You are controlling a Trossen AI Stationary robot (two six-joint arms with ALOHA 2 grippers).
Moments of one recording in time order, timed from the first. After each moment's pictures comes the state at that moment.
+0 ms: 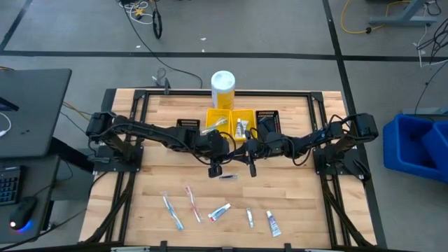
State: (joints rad) left arm -0.07 1.66 1.23 -0.37 -0.09 -0.16; right arm 0.04 1.61 0.59 0.88 -0.10 0.09
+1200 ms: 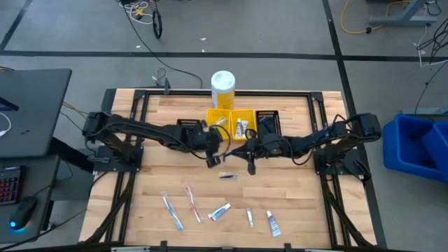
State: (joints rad) left arm -0.08 1.59 1.23 -0.57 -0.42 -0.29; right arm 0.04 1.56 0.59 0.65 0.07 0.09
